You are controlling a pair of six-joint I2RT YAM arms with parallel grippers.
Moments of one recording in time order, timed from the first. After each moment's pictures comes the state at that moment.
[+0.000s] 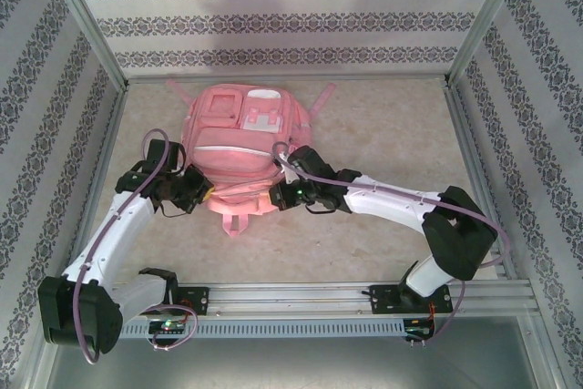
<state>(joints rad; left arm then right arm) -0.10 1.08 0.84 -0.80 0.36 -1.08 0.80 1.57 0.95 -0.19 -0.32 0.54</state>
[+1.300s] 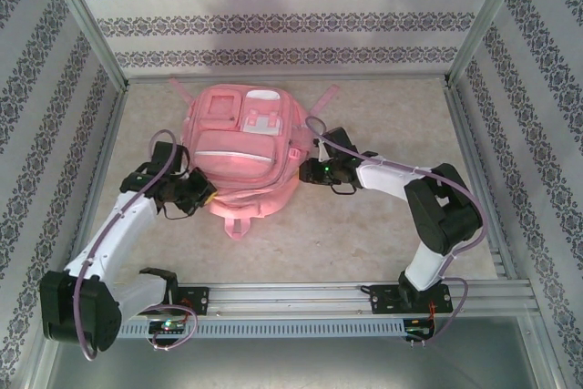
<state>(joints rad) -0.22 1.14 0.81 -0.74 0.35 -0.98 0.49 1.68 0.92 -0.17 -0.24 0.57</state>
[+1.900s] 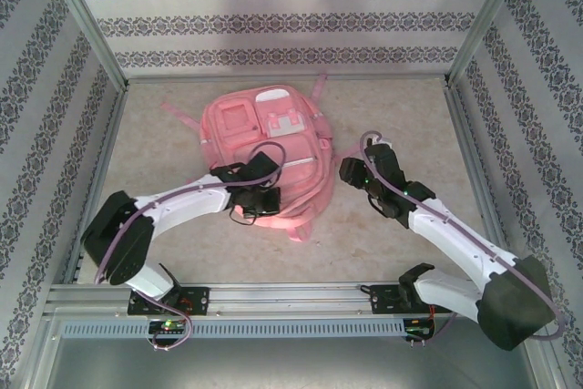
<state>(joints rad) -0.76 1.57 1.00 -0.58 0.17 -0.79 0.47 1.08 0.69 -0.31 0.15 0.63</state>
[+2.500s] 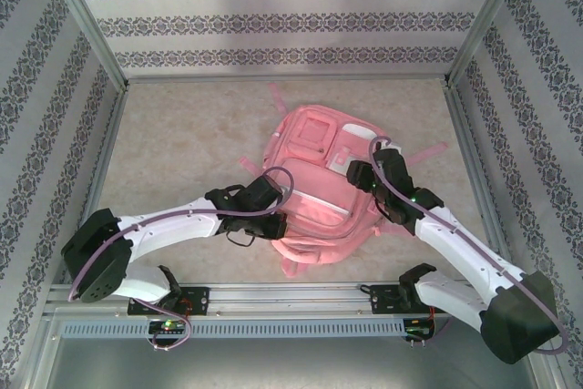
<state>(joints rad) -0.88 1.40 0.82 -0.49 0.21 -0.66 0.43 1.01 0.65 -0.34 0.17 0.61</state>
